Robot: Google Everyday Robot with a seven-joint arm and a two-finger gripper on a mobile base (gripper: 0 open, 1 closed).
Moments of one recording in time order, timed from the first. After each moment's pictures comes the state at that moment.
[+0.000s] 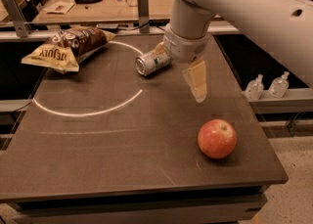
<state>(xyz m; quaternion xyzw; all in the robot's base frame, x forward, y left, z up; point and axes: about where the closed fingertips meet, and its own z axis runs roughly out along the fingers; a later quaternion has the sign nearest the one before) 0.575 -0.061 0.876 -0.90 0.43 -0.04 0.08</state>
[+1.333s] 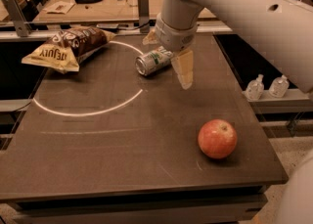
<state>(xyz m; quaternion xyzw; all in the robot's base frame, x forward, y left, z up) 0.627 -0.043 0.884 -0.88 0.44 -0.07 0.12</state>
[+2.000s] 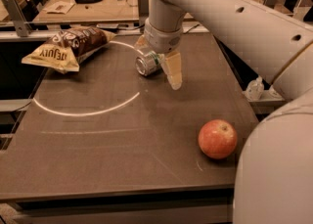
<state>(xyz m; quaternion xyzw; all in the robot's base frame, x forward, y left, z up) 0.644 -0.020 0.862 -0.89 0.44 -0.04 0.10</state>
